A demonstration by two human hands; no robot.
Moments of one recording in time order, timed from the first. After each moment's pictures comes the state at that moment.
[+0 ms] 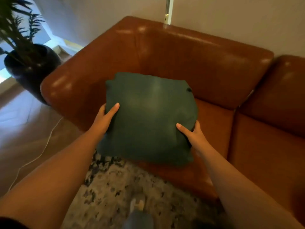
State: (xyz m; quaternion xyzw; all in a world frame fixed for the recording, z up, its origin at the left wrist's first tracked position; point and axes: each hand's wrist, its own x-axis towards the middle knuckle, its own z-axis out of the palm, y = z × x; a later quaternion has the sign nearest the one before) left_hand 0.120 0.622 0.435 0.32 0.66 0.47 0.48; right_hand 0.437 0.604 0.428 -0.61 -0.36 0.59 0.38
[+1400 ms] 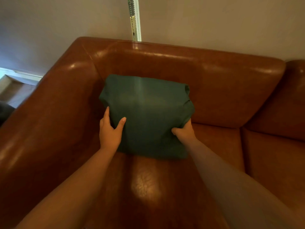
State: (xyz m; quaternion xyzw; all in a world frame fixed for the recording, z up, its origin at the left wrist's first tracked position) left_hand 0.165 0.912 0.366 0.52 0.70 0.40 0.29; right_hand 0.428 0.892 0.342 -0.74 -0.34 0.46 0.35
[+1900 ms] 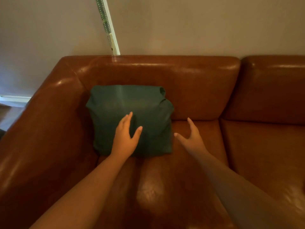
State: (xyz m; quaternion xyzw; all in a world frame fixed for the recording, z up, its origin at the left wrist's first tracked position) left_hand 0.244 0.855 0.416 0.72 0.57 0.30 0.26; right_hand 0.482 0.784 0.405 -0.75 -0.44 0.35 0.36
